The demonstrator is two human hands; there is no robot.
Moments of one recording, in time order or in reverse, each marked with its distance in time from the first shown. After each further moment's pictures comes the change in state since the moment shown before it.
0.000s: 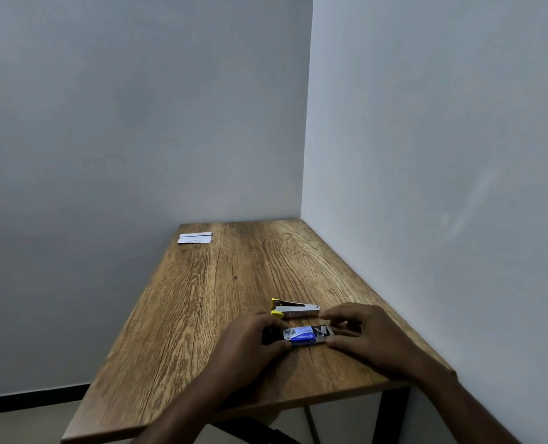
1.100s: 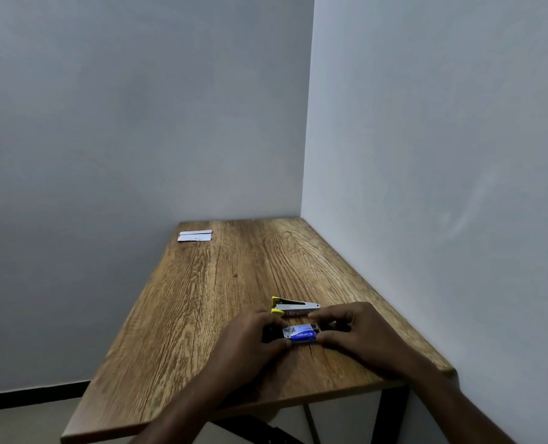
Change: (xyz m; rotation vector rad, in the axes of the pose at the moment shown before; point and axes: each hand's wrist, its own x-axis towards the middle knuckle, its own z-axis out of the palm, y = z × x) left_hand -0.001 0.000 0.000 -0.004 -0.005 -0.008; right_hand 0.007 -0.006 0.011 0.044 -0.015 -0.003
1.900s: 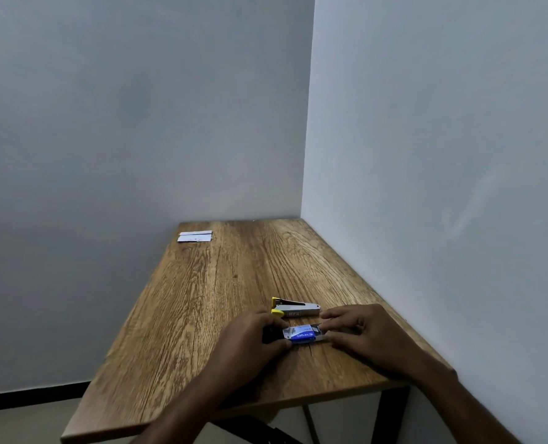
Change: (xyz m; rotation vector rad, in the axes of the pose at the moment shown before) left_hand 0.000 0.000 0.001 -0.004 -0.006 -0.002; right_hand -0.008 0.004 -0.011 -0.117 0.007 -0.056
